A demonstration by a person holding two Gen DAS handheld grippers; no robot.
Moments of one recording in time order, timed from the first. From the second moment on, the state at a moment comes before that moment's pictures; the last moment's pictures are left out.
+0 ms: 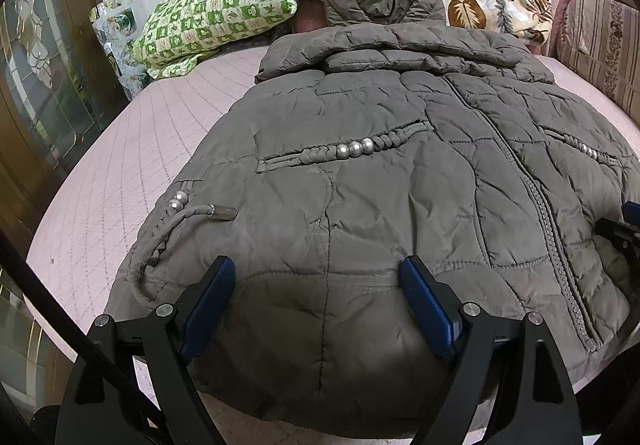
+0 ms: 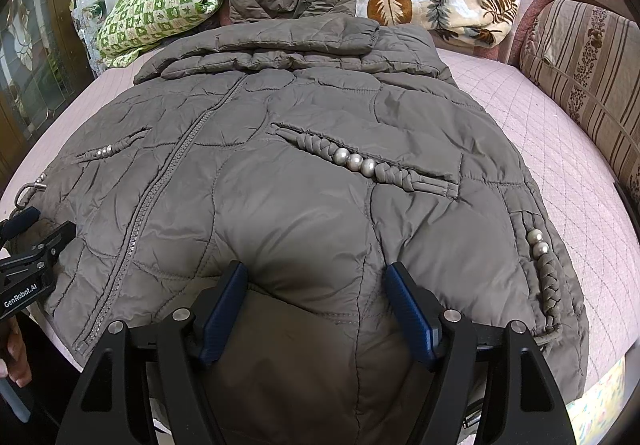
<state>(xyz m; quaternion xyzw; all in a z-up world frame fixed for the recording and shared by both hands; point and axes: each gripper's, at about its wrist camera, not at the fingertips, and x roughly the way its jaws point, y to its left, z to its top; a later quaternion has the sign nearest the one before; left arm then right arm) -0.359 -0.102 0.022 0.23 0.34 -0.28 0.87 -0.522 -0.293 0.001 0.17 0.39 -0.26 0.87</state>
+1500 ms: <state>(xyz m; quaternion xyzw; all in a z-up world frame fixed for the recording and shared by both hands) -0.298 0.000 0.036 0.04 0.42 -0.31 0.85 -0.656 -0.354 -0.012 0.38 0.30 -0.31 0.82</state>
